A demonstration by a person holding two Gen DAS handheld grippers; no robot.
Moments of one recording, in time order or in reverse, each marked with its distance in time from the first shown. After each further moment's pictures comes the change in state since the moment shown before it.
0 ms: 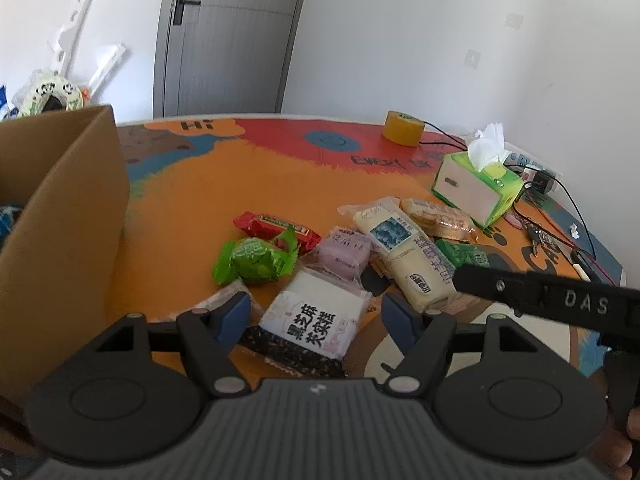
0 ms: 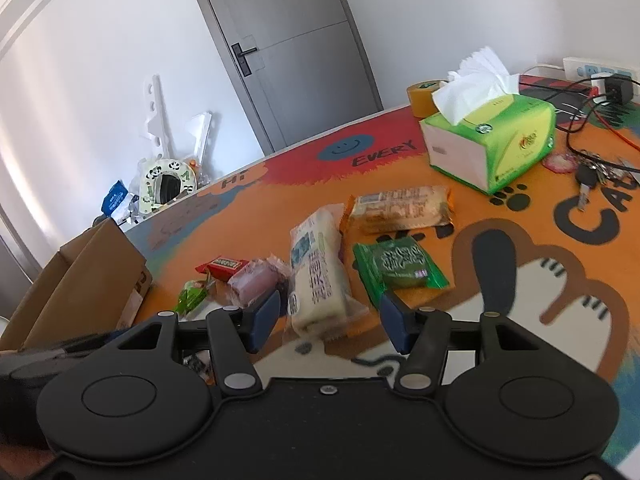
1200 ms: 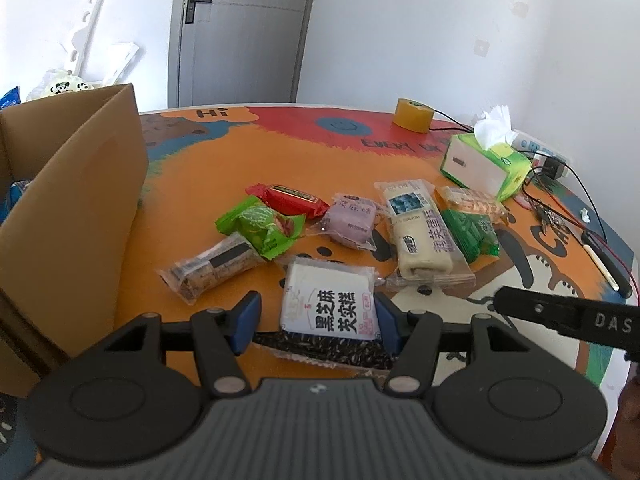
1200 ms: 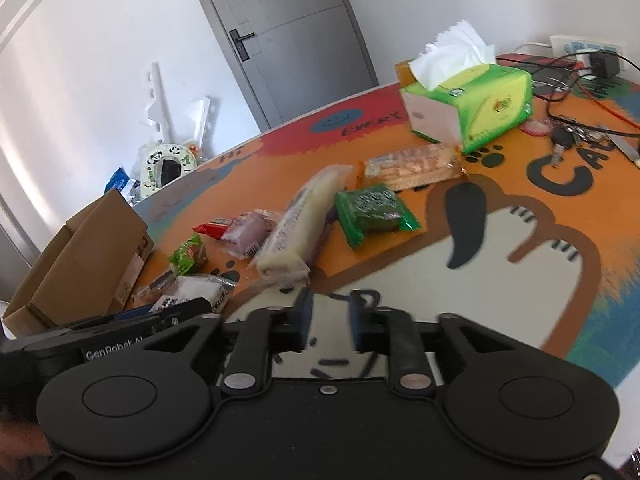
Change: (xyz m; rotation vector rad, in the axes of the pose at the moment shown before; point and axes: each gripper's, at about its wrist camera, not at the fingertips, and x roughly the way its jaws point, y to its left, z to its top) left arm -0.011 -0.005 -0.019 0.007 0.002 0.061; right arm -0.021 -0.014 -0.026 0.016 0.048 0.015
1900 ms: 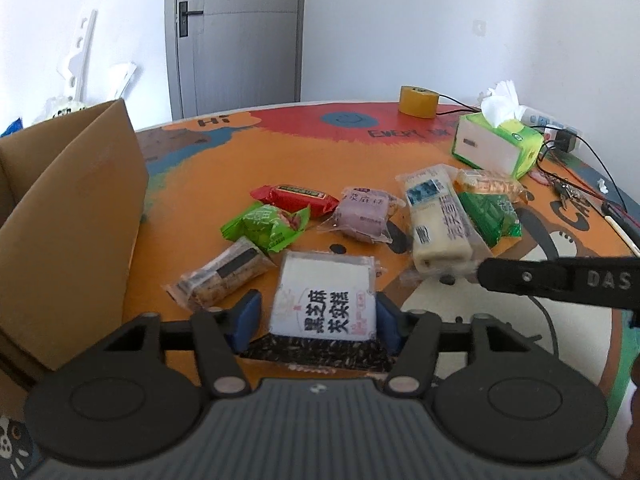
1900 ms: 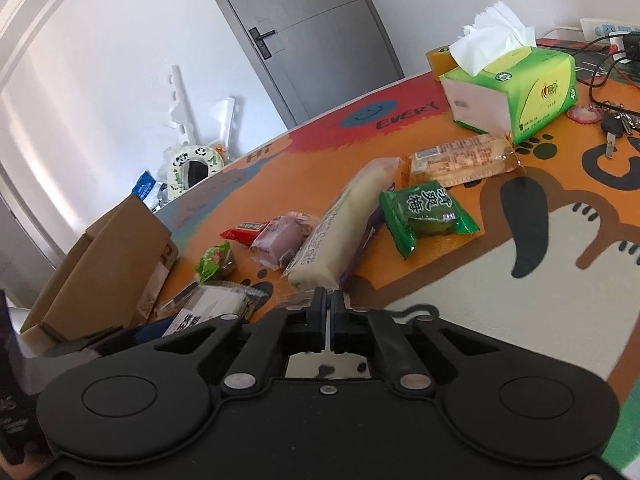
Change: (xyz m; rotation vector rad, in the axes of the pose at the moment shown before) left arm 0.011 -0.007 -0.004 0.101 -0.002 0.057; right arm 0.013 0.005 0.000 0.025 0.013 0.095
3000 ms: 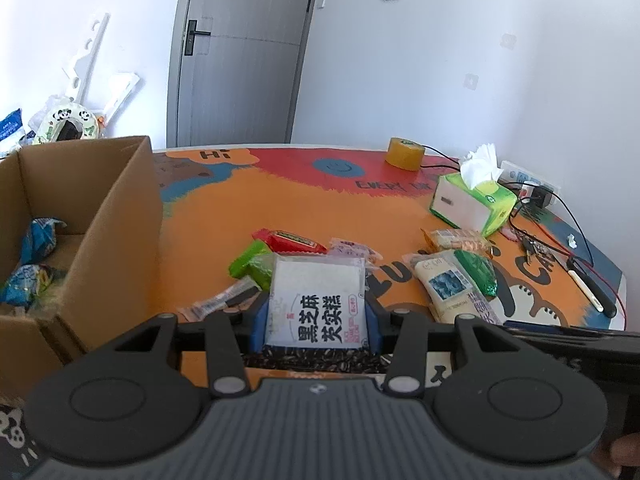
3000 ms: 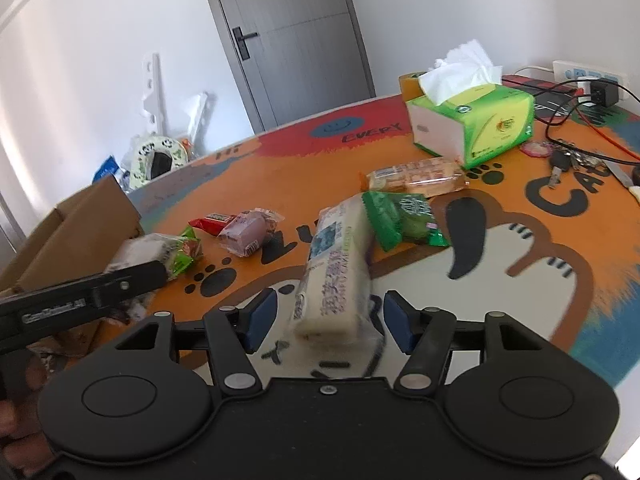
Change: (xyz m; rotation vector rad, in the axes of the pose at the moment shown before) left arm -0.040 0.015 0.012 -0.094 -0.103 -0.068; right arm -0.008 0.013 -0.004 -0.111 -0.027 -0.167
